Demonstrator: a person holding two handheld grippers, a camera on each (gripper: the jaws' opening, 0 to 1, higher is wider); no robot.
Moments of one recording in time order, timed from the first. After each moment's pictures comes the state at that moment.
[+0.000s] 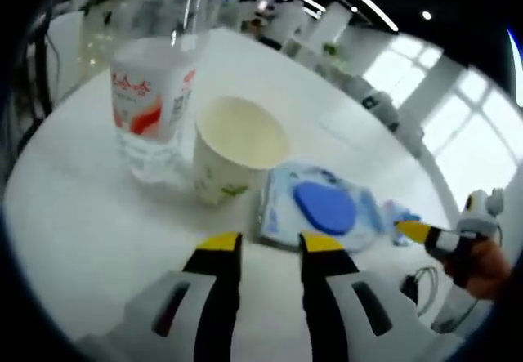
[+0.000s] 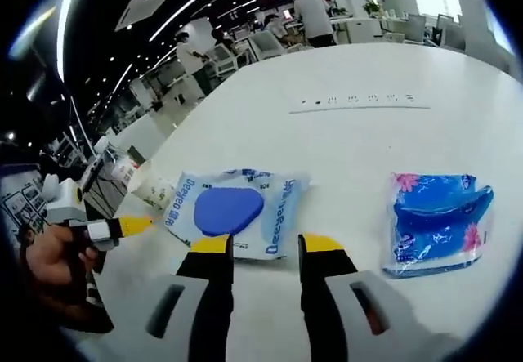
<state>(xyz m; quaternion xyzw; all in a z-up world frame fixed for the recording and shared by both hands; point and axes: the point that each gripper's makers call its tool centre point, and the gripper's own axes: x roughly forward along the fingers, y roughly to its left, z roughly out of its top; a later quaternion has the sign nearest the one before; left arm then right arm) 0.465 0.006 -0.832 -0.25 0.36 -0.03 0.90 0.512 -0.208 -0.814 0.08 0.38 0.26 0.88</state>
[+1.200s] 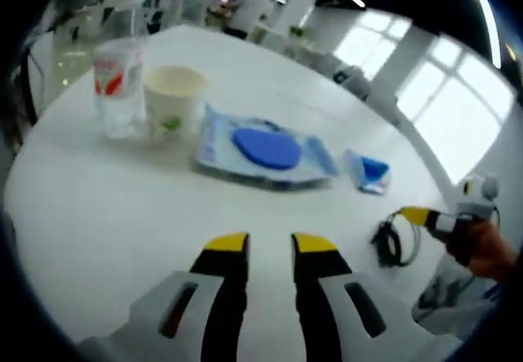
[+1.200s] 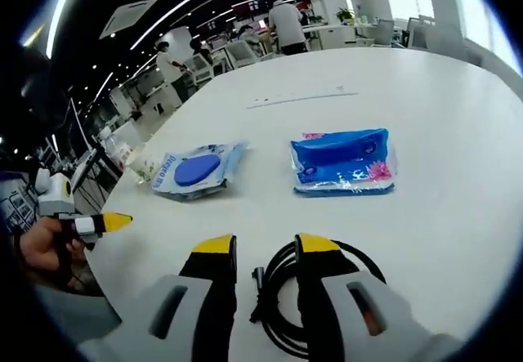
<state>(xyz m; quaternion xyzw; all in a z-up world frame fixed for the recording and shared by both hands) 0.399 -0.069 -0.826 -0.20 0.38 -0.11 0.90 0.427 -0.318 -0.812 0.07 0.37 0.20 0.91</state>
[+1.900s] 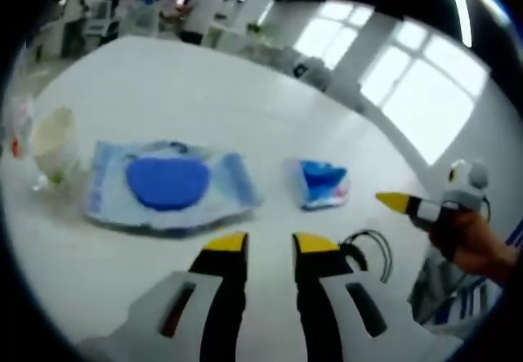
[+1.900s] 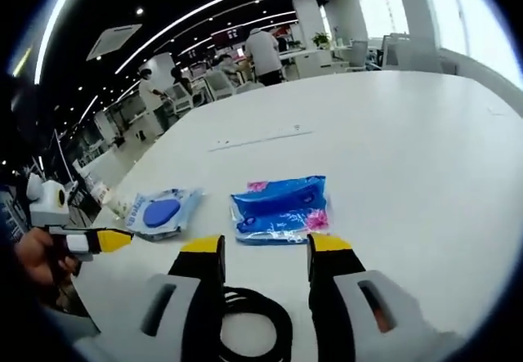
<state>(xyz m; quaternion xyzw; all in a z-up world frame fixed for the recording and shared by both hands) 0.461 -0.183 -0.796 -0.17 0.35 -0.21 0.89 0.480 -0.387 -0.786 0.08 0.32 0.14 0.94</state>
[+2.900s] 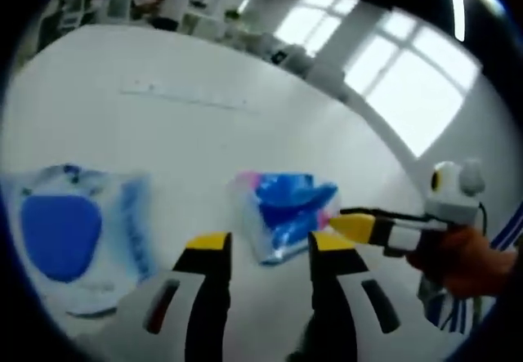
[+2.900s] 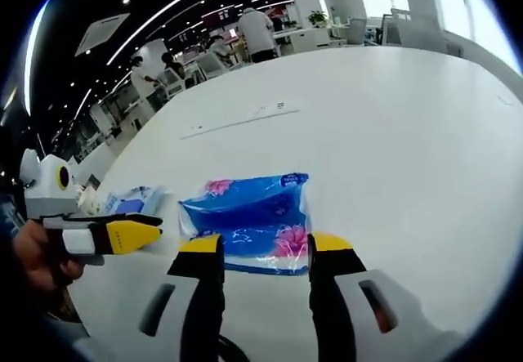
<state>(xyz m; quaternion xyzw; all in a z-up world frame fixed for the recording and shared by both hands) 0.538 -0.284 -0.833 -0.17 0.37 -0.26 0.87 0.542 -0.404 -0.845 0.09 0.37 0.14 0.91</state>
